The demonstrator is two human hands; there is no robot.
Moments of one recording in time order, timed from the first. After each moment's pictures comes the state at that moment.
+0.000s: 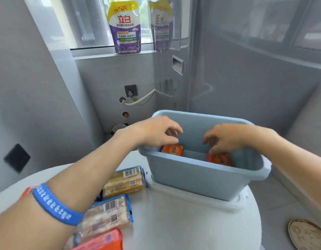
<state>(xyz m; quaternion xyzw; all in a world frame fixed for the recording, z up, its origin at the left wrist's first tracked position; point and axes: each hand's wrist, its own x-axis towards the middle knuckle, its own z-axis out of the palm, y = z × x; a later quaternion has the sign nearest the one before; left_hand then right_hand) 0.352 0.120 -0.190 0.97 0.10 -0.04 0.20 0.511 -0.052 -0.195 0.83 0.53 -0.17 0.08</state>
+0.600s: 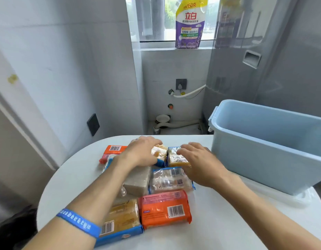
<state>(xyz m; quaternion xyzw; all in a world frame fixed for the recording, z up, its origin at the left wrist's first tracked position) 0.131 0.190 -0.293 0.93 0.35 -0.01 0.13 0.289 0.034 -0.298 0.74 0.67 0.00 -0.11</state>
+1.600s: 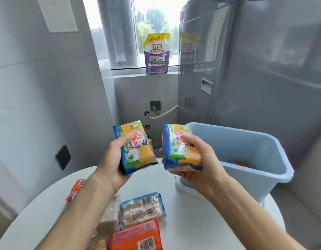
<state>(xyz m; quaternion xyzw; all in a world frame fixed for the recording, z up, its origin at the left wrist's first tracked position) 0.167 0.131 -0.196 0.42 0.25 0.28 0.83 0.313 -0.017 -0.192 0.45 0.18 -0.50 -0.71</state>
